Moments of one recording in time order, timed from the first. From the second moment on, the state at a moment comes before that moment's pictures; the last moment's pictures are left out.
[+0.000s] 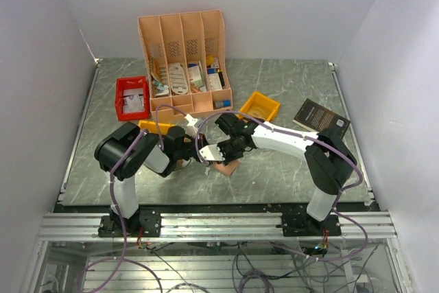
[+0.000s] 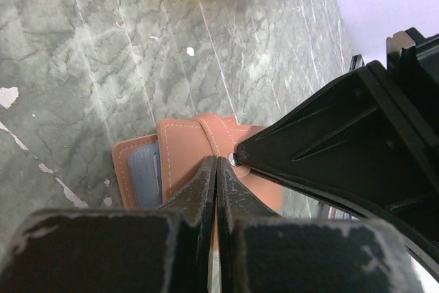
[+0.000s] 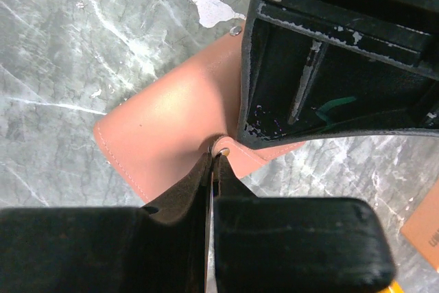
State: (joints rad) left arm -0.56 1.87 0.46 1.05 0.61 -0.66; right arm 0.84 1.77 1.16 -0.64 -0.31 -1.21
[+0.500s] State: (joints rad) left arm -0.56 1.89 0.46 1.08 0.62 -0.67; right arm 0.83 1.77 1.17 -0.66 -0.35 -1.21
